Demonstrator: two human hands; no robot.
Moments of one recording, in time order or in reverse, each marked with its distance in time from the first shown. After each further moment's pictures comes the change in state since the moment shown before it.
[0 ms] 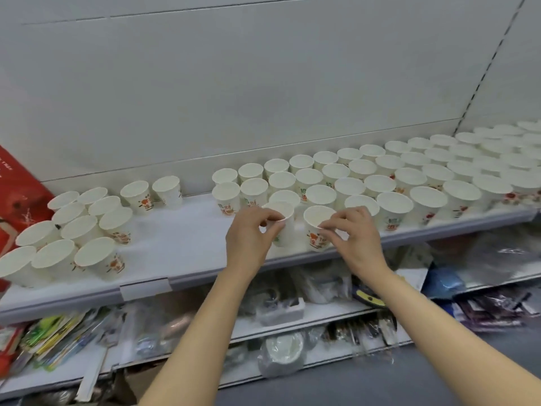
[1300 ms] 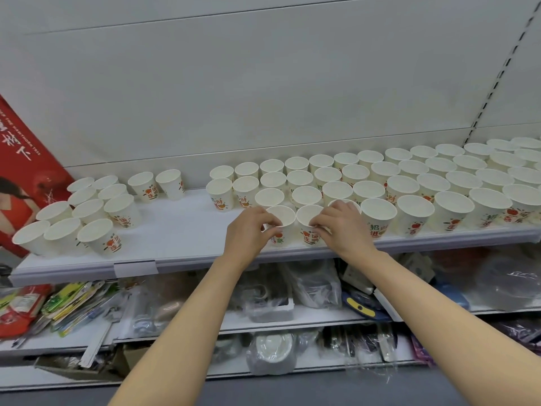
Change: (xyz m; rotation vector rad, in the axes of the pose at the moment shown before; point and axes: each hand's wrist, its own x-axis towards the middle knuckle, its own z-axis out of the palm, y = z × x) left_hand 0.008 0.011 0.045 0.325 -0.139 -0.025; right_hand 0.029 0.042 -0.023 -0.204 -0.255 -0.307
